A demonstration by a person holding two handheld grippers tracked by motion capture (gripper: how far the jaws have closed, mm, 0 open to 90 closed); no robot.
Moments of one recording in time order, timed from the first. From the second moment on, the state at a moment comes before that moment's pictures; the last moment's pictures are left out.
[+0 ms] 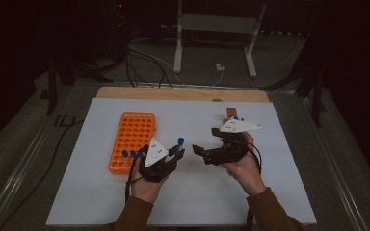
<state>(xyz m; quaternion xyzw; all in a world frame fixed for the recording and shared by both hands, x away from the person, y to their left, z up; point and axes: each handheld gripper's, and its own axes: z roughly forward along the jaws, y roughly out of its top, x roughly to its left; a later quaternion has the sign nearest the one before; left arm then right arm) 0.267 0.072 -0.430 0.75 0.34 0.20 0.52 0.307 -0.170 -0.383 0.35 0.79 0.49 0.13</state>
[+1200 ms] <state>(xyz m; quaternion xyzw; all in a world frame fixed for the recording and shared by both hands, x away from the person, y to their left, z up) 0.249 0.154 -0.418 0.73 0.37 0.20 0.54 0.312 -0.216 -0.407 0.42 0.76 0.46 0.17</state>
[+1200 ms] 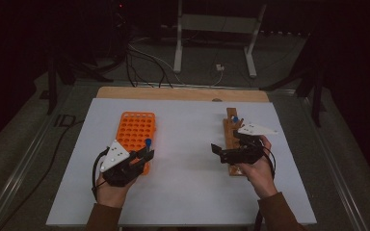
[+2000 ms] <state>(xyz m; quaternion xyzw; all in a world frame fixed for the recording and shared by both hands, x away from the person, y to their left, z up) 0.238 0.209 -0.425 0.72 0.40 0.25 0.51 0.312 -0.220 -0.406 0.42 0.76 0.46 0.18</state>
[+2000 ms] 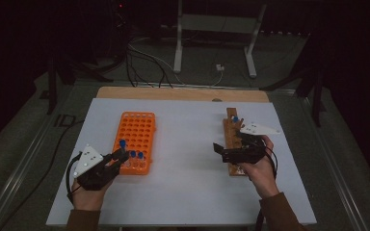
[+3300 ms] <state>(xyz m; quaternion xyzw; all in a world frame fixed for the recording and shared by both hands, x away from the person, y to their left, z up) 0.258 0.224 -0.474 0.74 0.44 0.25 0.45 0.310 -0.217 -0.409 0.42 0.76 0.46 0.17</state>
